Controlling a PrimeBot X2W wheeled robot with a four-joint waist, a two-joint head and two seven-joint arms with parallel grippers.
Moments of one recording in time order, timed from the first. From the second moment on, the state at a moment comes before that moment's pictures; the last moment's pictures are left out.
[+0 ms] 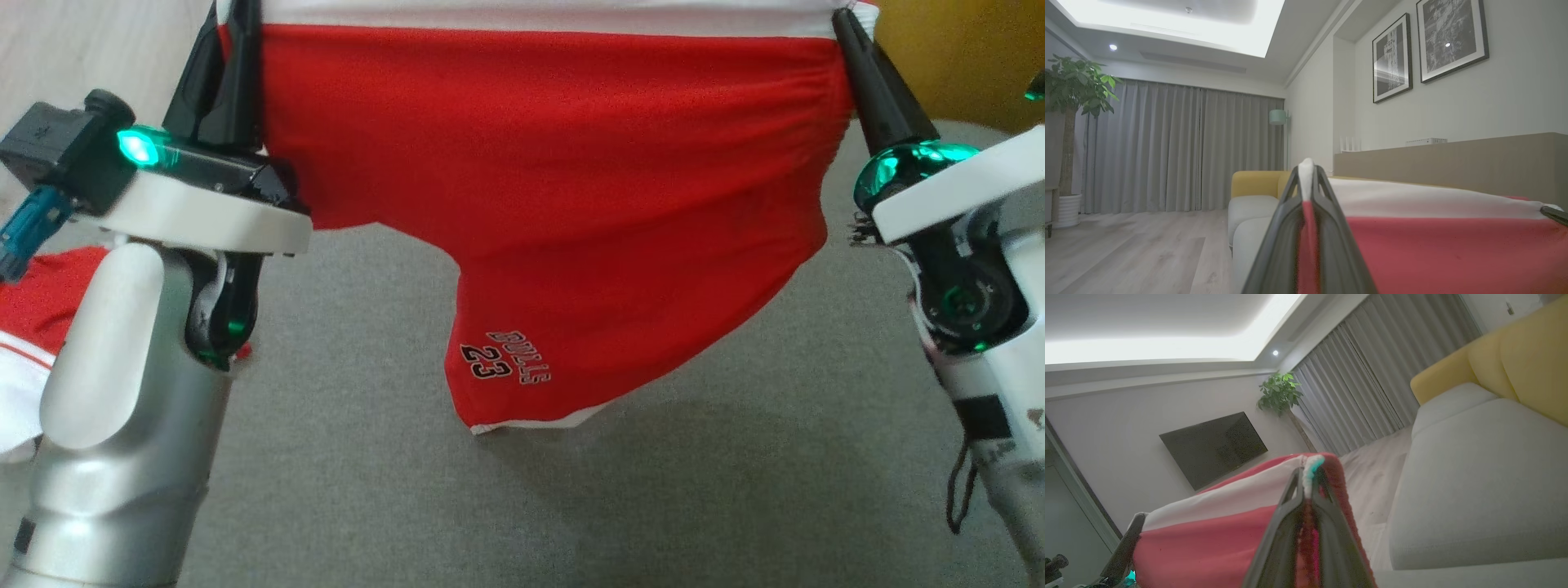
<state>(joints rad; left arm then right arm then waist) -0.65 0.25 -0.28 0.18 -0.49 -0.11 -0.09 -0.59 -0.37 0.36 0.19 1.14 0.12 0.05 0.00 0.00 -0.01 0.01</state>
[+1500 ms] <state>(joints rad) -0.31 0.03 -0.13 0.26 -0.43 -0.12 -0.26 -0.50 -0.43 0.71 0.21 1.03 0.12 -0.26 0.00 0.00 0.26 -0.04</state>
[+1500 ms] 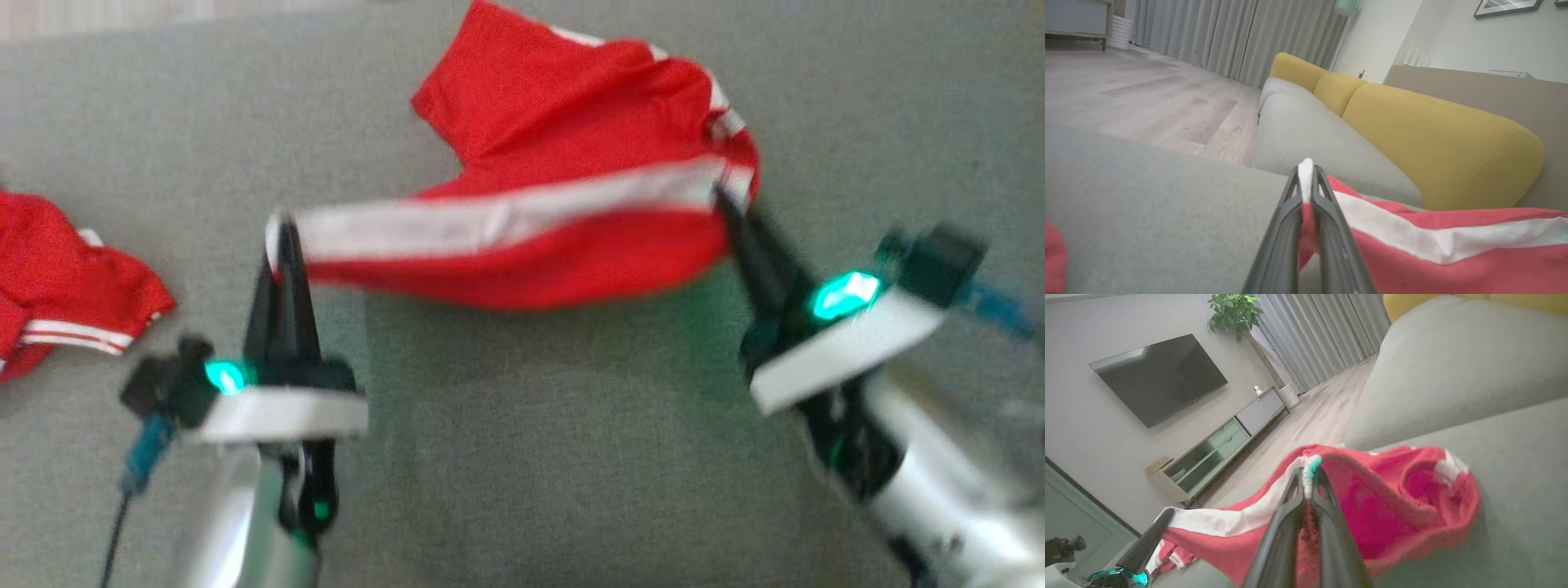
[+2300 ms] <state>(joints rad) 0.06 0.05 -0.16 0.19 -0.40 -0.13 -0.26 -0.04 -0.39 0.65 0.08 1.09 0.12 -0.26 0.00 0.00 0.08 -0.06</state>
